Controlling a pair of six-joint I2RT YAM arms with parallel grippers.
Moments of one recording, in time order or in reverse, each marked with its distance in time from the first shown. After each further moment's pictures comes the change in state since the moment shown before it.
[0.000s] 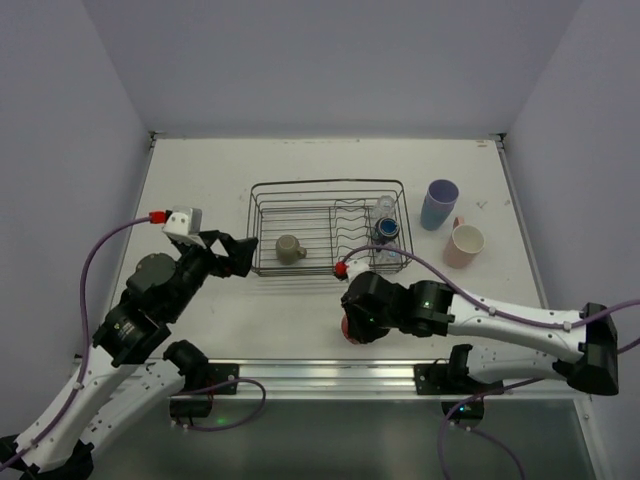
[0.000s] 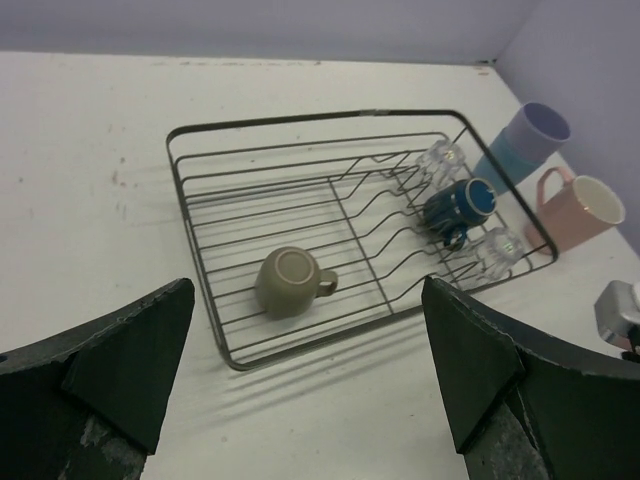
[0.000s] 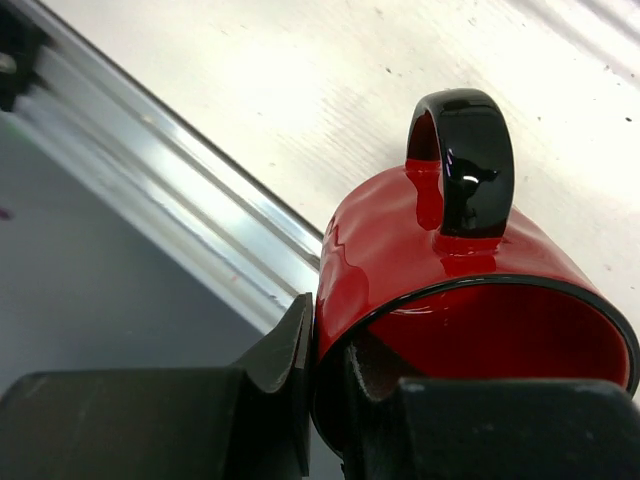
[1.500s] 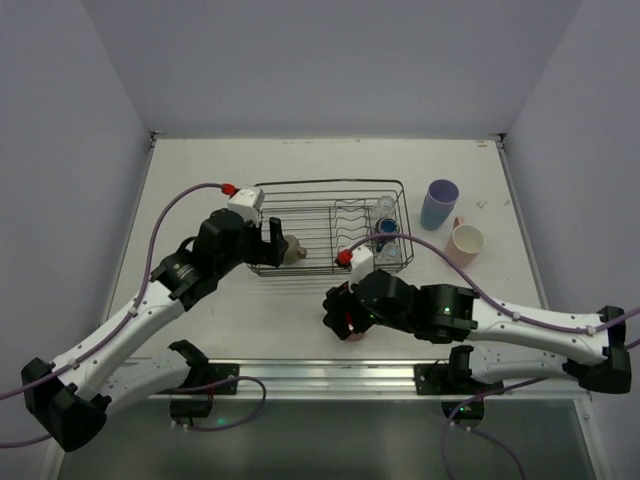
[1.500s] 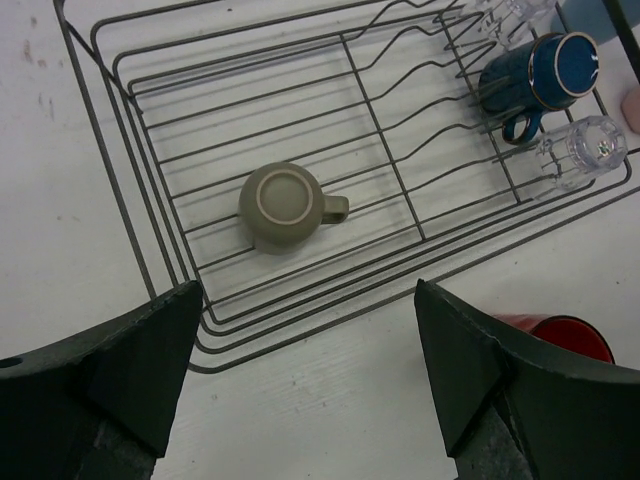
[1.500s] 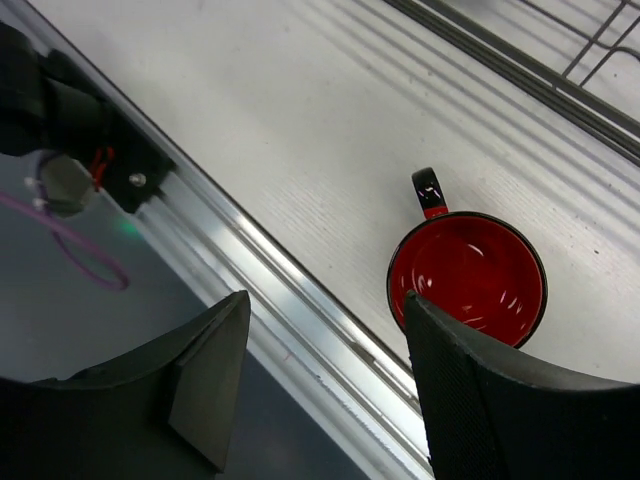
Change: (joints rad) left arm -0.001 0.408 0.064 -0.042 0.082 0.004; right arm 0.097 0.013 0.098 0.117 0.207 -0.024
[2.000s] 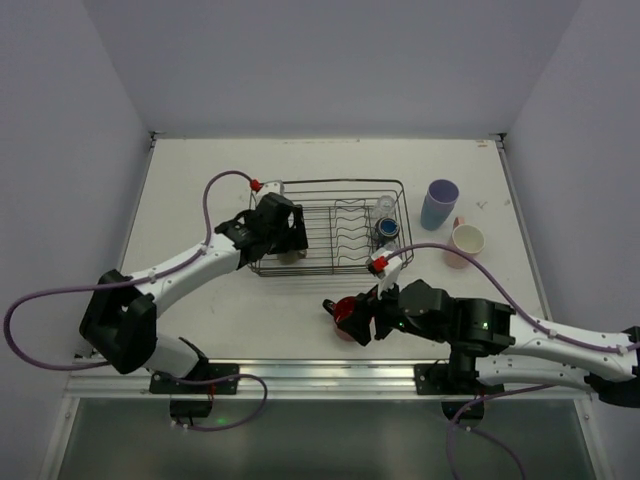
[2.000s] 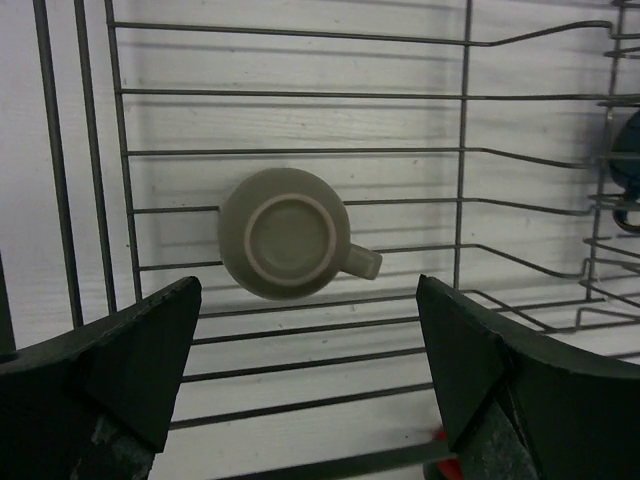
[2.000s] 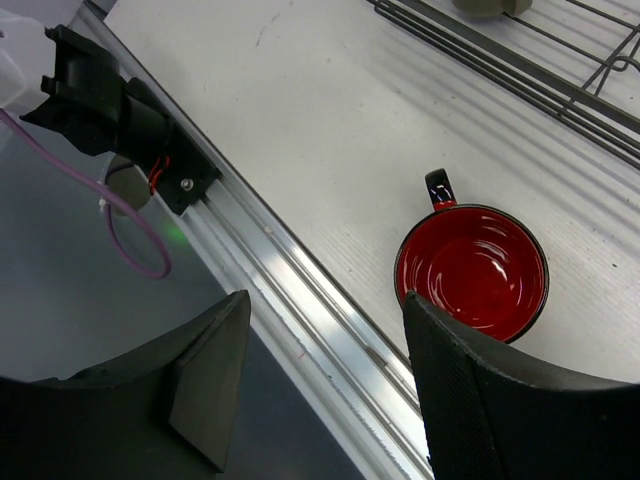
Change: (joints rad) left arm -0.014 0.503 0.148 0.021 -0.111 -0.312; right arm 0.001 -0.323 -0.186 0.105 -0.039 -0.016
